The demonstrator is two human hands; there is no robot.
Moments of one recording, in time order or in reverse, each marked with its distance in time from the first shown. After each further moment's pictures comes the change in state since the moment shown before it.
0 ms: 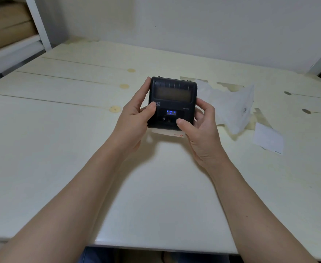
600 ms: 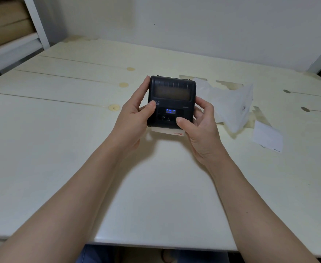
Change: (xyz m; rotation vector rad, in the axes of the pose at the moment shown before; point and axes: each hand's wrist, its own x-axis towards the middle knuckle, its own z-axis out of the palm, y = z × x) left_hand 0.001 -0.003 0.001 0.001 -0.004 0.007; right_hand 0.003 0.003 -0.004 -0.015 -0.001 0.031
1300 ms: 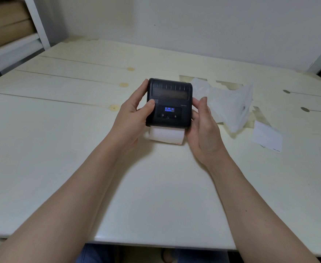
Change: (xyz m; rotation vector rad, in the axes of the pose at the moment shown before) left_hand 0.004 -0.002 -0.005 0.012 0.032 -0.012; right_hand 0.002 -0.011 0.006 0.153 0.019 0.134
